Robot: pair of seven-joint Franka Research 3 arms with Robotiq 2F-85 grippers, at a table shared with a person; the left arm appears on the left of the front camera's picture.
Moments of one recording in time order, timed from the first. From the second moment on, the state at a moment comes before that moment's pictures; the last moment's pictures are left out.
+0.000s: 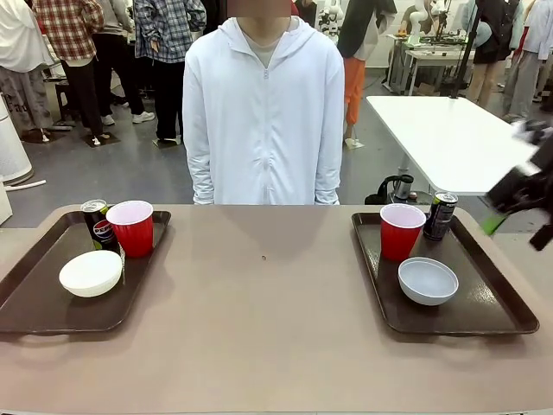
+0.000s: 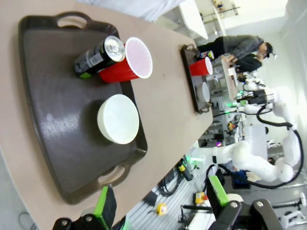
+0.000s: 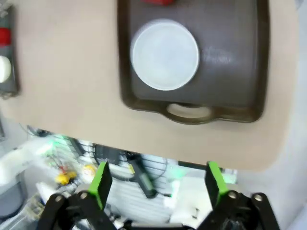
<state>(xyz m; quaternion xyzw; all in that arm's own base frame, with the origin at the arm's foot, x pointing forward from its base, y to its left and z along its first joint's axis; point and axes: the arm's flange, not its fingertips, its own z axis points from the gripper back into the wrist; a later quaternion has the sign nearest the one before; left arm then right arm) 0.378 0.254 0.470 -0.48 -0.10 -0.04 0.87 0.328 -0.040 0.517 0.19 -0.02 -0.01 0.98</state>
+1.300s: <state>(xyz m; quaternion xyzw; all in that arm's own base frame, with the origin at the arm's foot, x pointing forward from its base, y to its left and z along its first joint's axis) 0.378 0.254 0.470 -0.48 -0.10 -0.04 0.87 0.351 -0.172 0.466 0.55 -0.03 0.00 0.84</state>
